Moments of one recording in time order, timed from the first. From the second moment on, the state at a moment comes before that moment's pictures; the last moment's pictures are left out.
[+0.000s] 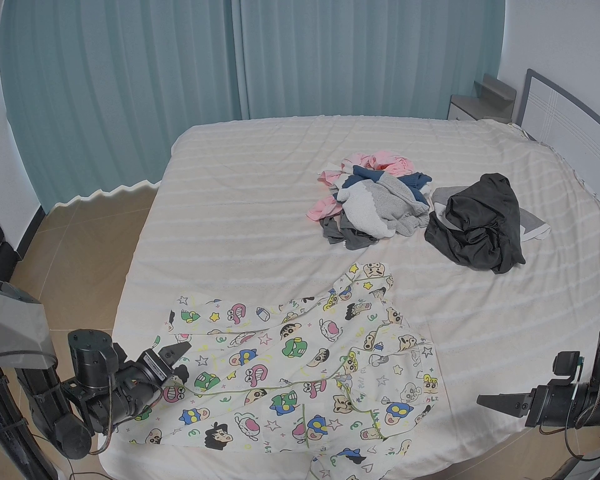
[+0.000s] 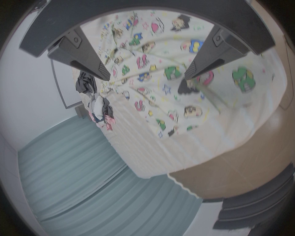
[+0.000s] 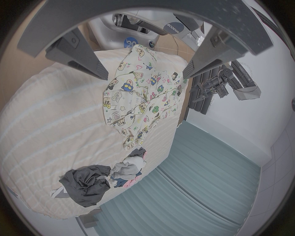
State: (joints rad) left arm -0.27 1.95 -0.03 -1.44 0.02 -0.94; right arm 0.24 1.11 -0.08 -0.48 0.37 0.52
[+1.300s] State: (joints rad) left arm -0.02 2.36 -1.10 -0.69 -0.13 -0.38; right arm 0.30 1.11 -0.08 -0.48 0.37 0.51
